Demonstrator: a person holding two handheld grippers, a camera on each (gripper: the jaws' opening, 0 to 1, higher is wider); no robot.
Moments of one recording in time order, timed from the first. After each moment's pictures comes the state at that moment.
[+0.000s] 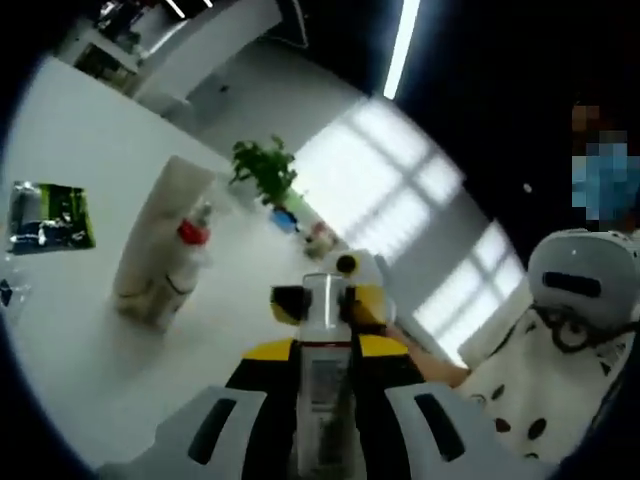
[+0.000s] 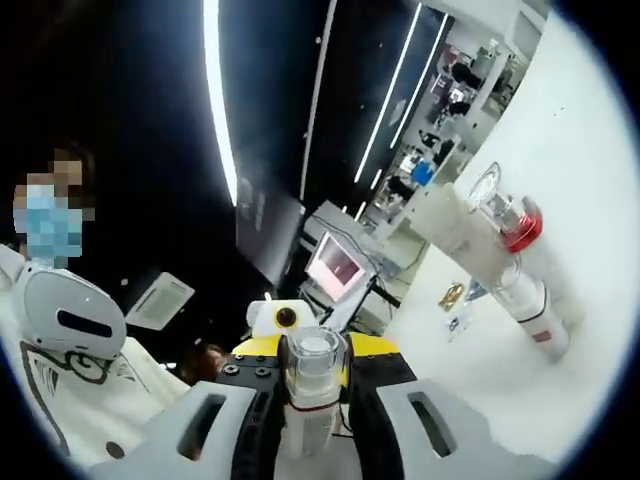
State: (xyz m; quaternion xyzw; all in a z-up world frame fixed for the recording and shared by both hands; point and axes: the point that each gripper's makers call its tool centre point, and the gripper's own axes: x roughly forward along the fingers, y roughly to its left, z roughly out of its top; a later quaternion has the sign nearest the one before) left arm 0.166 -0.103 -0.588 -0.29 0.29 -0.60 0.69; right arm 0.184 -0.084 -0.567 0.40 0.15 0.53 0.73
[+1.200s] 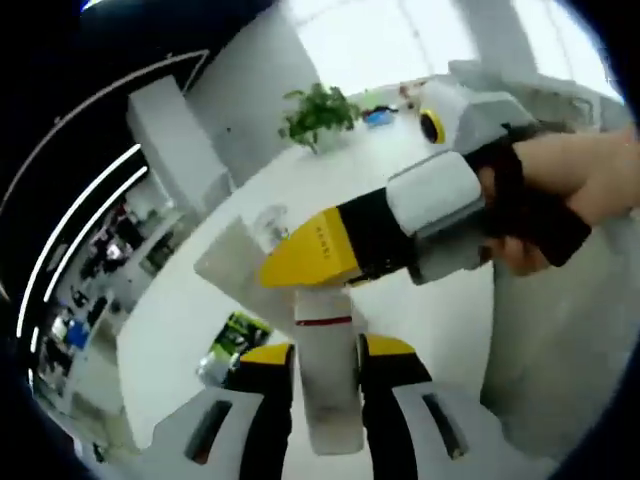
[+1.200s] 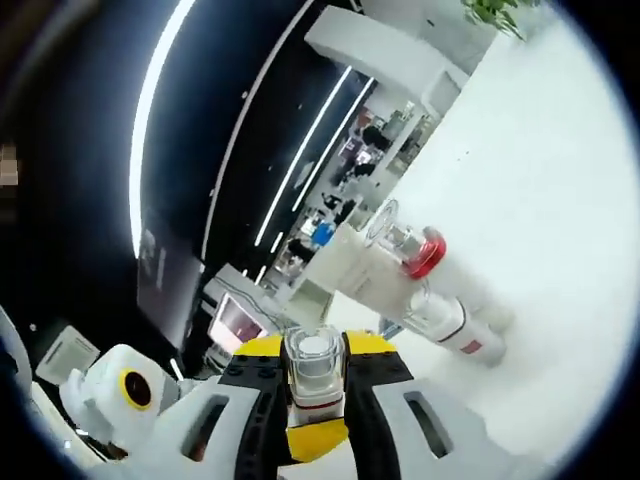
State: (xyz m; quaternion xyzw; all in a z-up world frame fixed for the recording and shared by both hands) left arm 0.223 -0.091 -0.641 0.36 0.17 -0.38 0.84; right arm 0.246 -0.107 -0.610 0.46 0.14 0.26 0.84
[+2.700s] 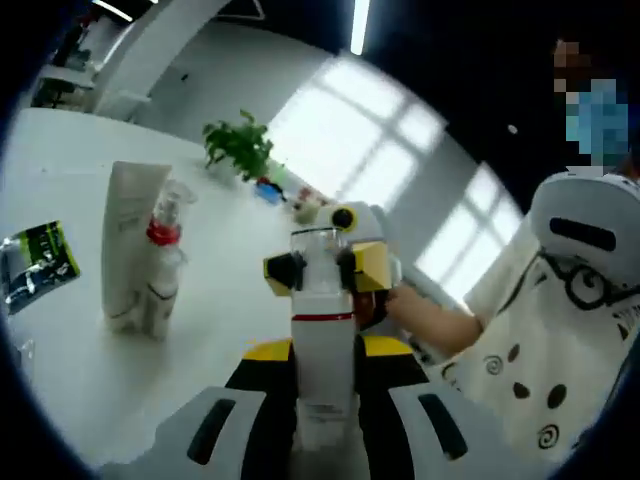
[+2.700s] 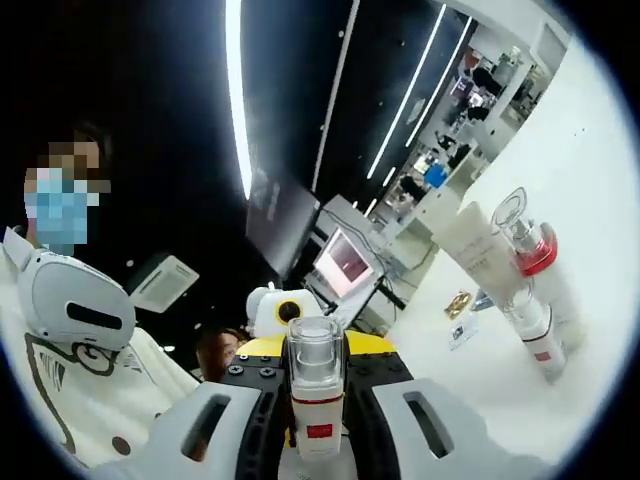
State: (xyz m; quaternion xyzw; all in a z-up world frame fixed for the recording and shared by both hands) left arm 0.145 -0.128 -0.597 -0.17 0.29 -0.64 0.69; right arm 0.183 -0.086 -0.556 0.37 0.13 0.54 0.75
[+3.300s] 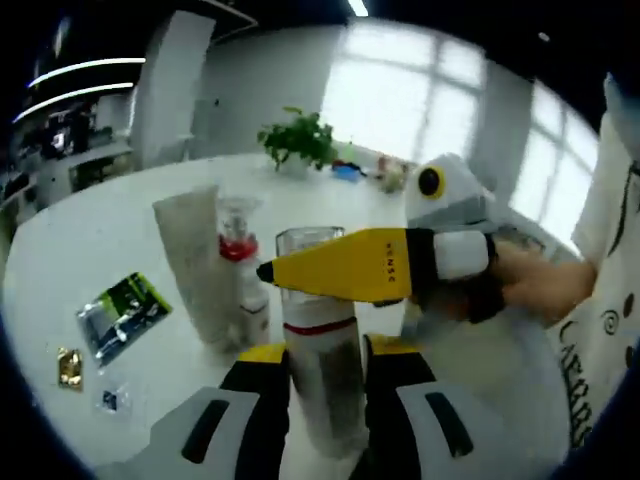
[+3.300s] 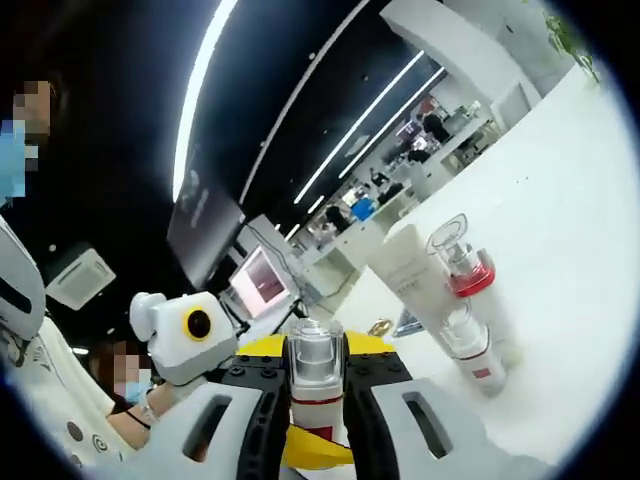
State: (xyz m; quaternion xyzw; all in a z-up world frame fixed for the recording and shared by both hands) left arm 0.204 -0.110 -0.639 0.08 0.25 -0.48 0.83; right arm 0.226 -0.091 -0.588 0.31 0.12 0.36 0.87
